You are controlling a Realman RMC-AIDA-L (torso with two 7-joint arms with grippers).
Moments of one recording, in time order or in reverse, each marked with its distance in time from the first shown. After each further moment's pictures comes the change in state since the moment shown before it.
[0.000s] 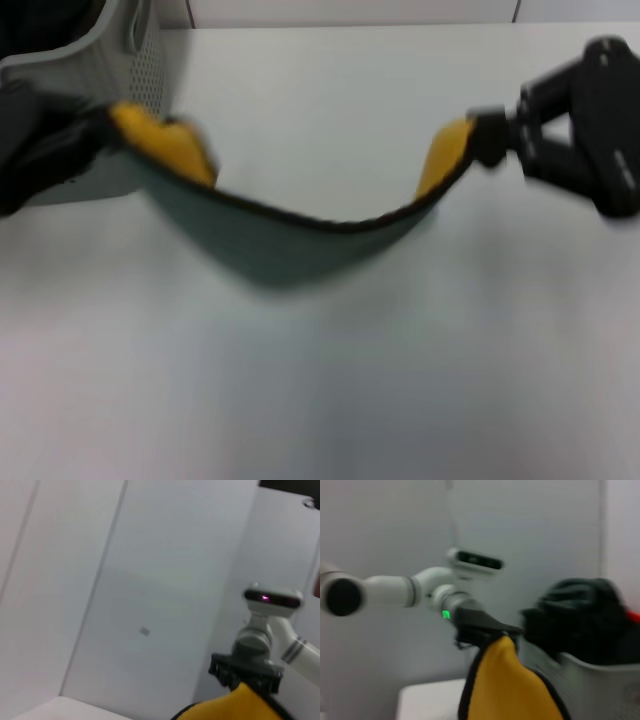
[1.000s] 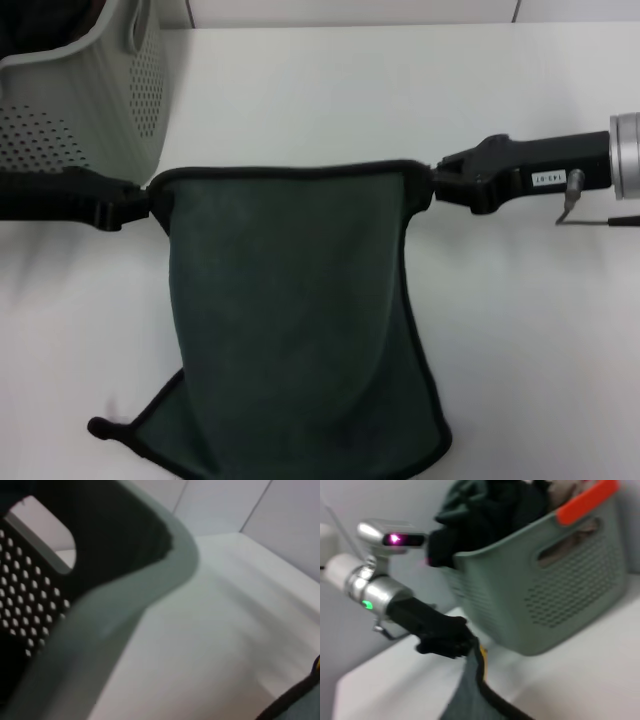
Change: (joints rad) left arm -0.107 -0.065 -0.042 -0.060 0.588 -0.483 -0.178; right arm 0.287 -0.019 -0.081 0.826 -0.177 0.336 -0.103
